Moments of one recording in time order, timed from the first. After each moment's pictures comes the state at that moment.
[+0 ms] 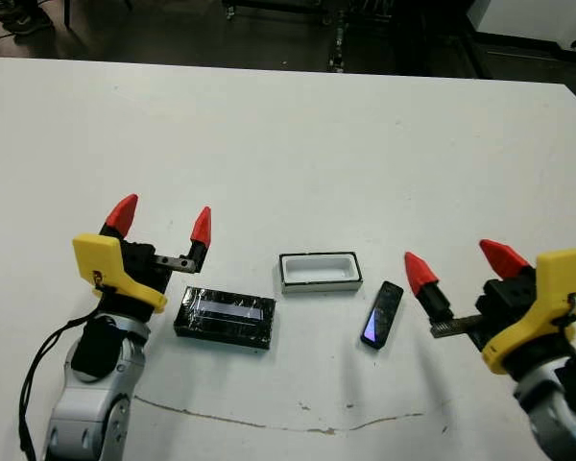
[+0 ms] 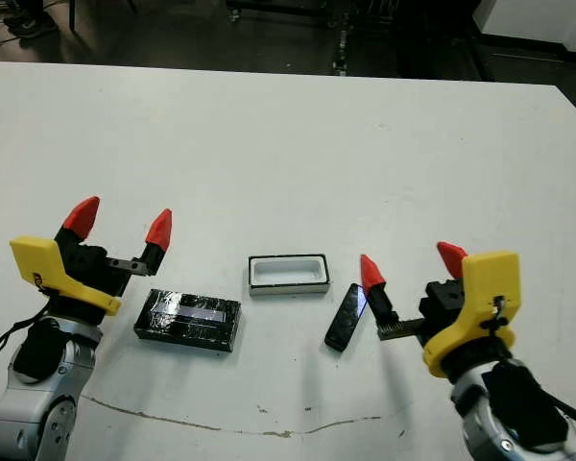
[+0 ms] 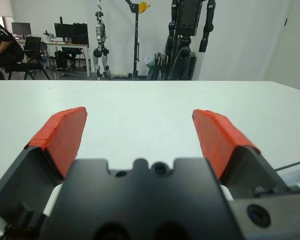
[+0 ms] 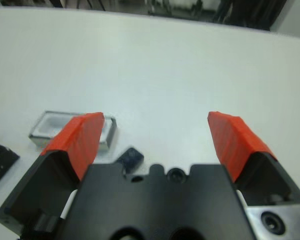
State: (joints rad) left arm 0.11 0.17 0.03 -0.41 -0.20 0.13 -0.14; right arm 0.26 -0.48 -0.17 -1.01 0.77 0.93 -0.29
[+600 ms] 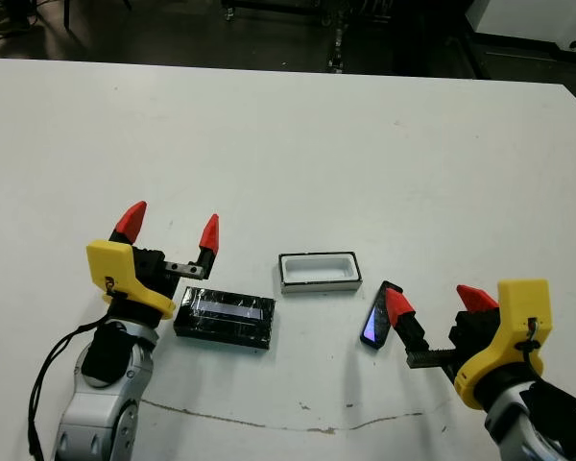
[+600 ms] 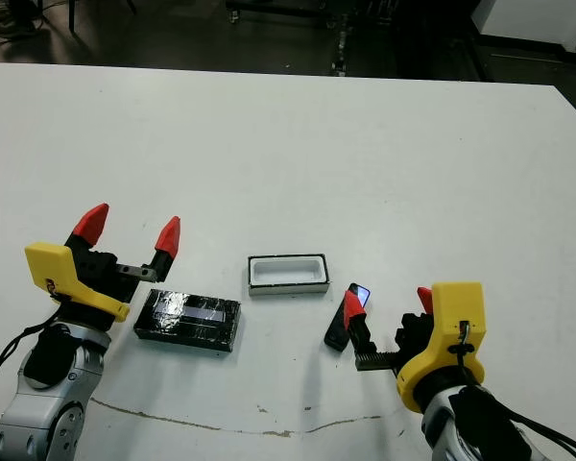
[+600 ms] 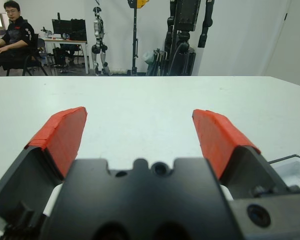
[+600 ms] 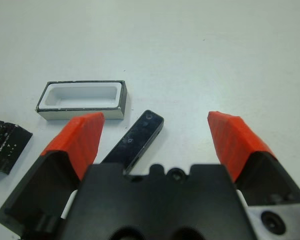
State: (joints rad) left arm 0.12 0.15 0.00 -0.41 -0.18 0.13 -0.13; right arm 0.26 -0.44 -0.04 -1.01 0.95 0.99 -0.56
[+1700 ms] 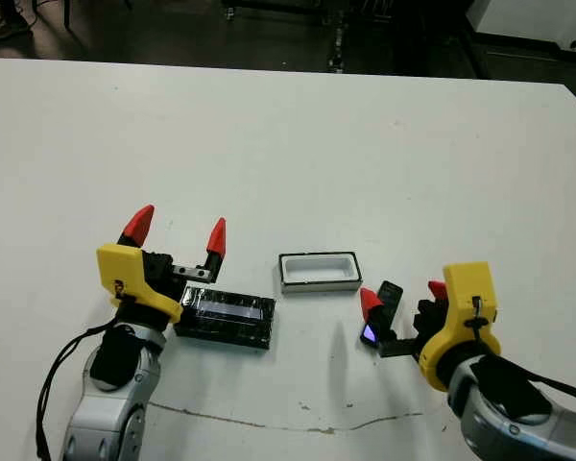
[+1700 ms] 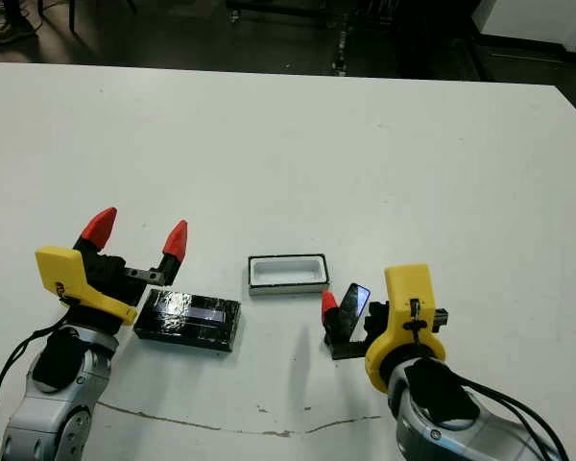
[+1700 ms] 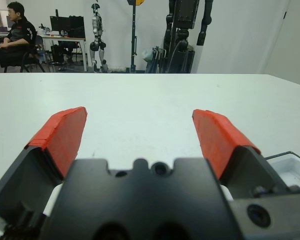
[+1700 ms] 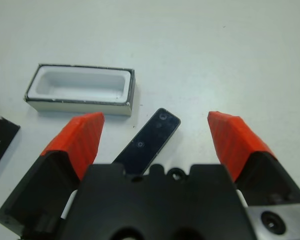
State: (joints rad) left arm 0.14 0.13 -0.02 -0.42 -0.16 0.13 -0.12; right arm 0.08 -0.29 0.05 -0.95 0.77 1.27 -0.53
